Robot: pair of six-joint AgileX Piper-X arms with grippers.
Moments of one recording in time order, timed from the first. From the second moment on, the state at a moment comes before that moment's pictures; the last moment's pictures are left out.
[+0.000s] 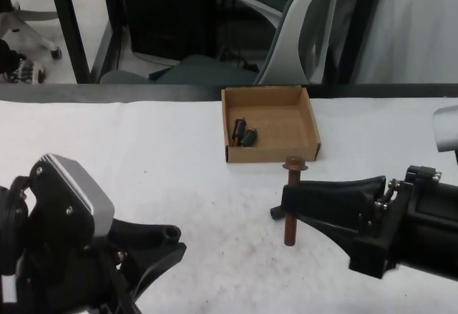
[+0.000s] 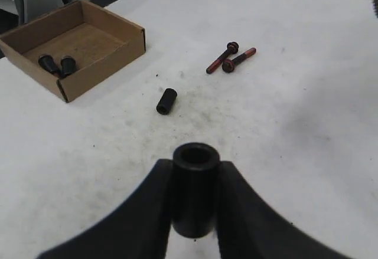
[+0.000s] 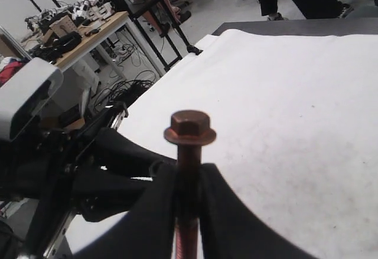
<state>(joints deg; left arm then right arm) -35.1 45.2 -17.1 2.1 15.4 9.2 43.5 51.0 -26.4 -7.2 -13.0 26.7</state>
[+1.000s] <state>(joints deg) -35.3 51.6 -16.9 -9.3 24.5 2.5 45.8 68.4 -39.9 -7.7 -18.7 23.2</state>
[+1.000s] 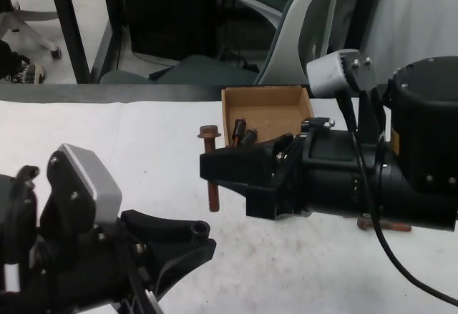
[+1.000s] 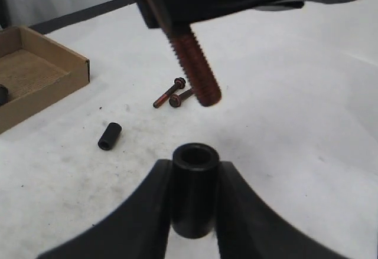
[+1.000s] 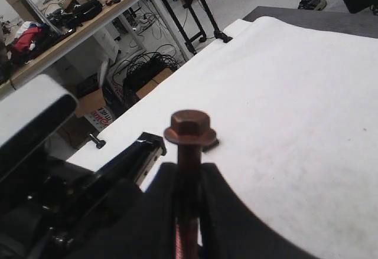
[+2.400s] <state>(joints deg) -35.3 52.8 -18.1 -15.4 28.0 -4.7 46.2 68.4 -40.2 -8.5 -19.4 20.1</state>
